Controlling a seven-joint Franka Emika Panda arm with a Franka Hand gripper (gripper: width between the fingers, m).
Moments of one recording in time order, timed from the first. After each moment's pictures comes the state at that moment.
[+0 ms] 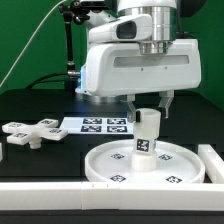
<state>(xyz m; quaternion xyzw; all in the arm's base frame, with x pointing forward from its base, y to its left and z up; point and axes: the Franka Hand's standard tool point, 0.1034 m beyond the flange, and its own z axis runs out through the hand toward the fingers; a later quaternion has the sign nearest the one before) 0.567 0.036 0.089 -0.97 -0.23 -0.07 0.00</state>
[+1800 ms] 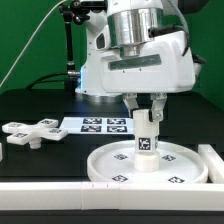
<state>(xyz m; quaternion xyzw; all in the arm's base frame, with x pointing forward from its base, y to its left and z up) 0.556 0.033 0.086 -0.85 0.52 -0.04 0.10</state>
